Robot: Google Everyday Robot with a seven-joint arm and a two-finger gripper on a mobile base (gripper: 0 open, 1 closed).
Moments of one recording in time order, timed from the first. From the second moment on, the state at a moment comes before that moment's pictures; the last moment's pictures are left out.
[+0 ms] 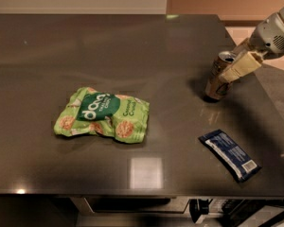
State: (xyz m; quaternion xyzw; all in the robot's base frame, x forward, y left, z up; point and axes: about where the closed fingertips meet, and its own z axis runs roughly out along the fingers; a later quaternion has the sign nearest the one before) arm 0.574 -0.234 0.914 -0.53 0.79 0.19 0.24
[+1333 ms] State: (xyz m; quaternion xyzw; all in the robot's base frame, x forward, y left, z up) arm 0.498 -0.114 0.897 -0.64 0.70 0.26 0.19
